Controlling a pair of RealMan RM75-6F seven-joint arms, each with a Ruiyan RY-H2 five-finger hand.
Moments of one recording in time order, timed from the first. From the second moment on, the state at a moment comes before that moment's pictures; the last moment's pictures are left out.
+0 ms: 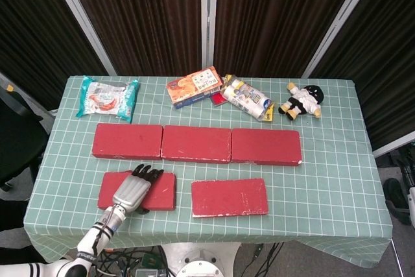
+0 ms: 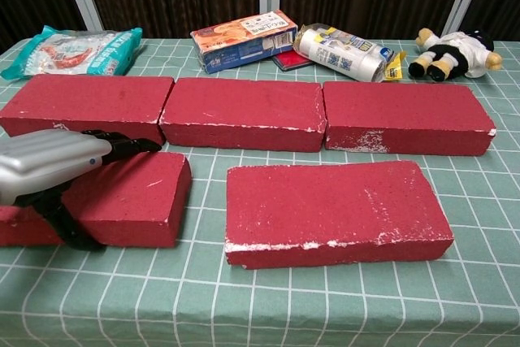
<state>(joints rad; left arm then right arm) -0.47 -1.50 -0.05 -1.78 1.12 0.97 0.67 0.02 -1.00 0.06 -1.55 -1.42 1.45 0.01</state>
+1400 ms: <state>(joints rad) -0.76 -1.56 -0.23 -1.48 1.07 0.90 0.49 0.01 -0.99 0.08 -1.60 -1.40 1.47 -0.05</state>
